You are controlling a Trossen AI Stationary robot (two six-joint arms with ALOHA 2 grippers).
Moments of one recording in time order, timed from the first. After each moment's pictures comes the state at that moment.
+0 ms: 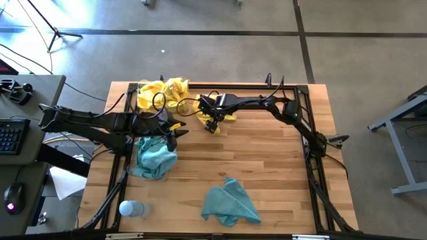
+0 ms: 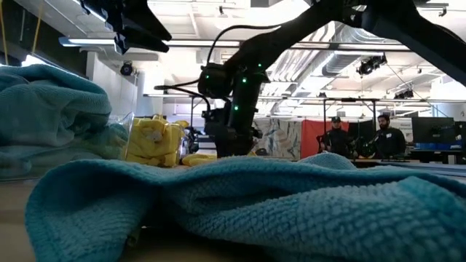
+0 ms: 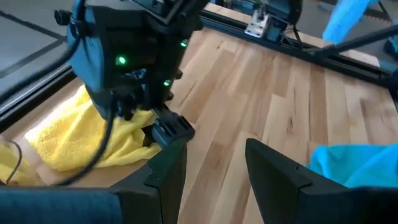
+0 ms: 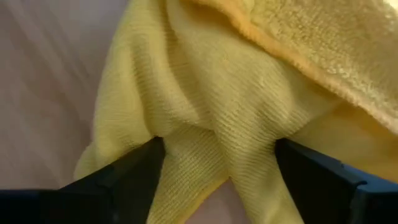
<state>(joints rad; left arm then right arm) -0.06 0.96 0.76 -0.32 -0.33 -0.34 -0.30 2.33 1.83 -0.81 0.10 0.16</state>
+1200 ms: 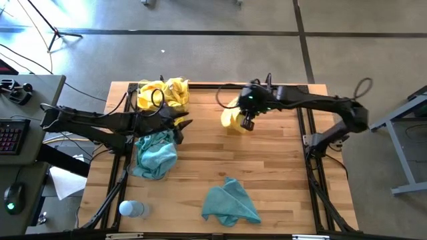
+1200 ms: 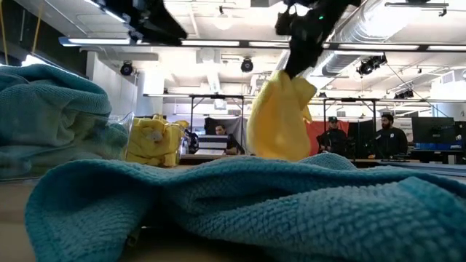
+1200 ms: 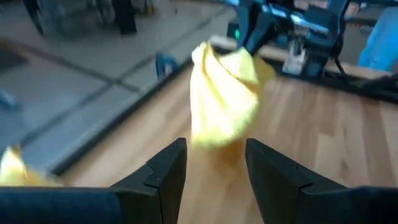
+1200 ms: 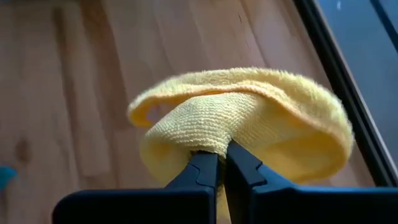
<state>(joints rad) -0.04 1.01 0.77 -0.16 -0.51 -0.21 -0.30 1.50 1.32 -0.81 0.04 -0.06</state>
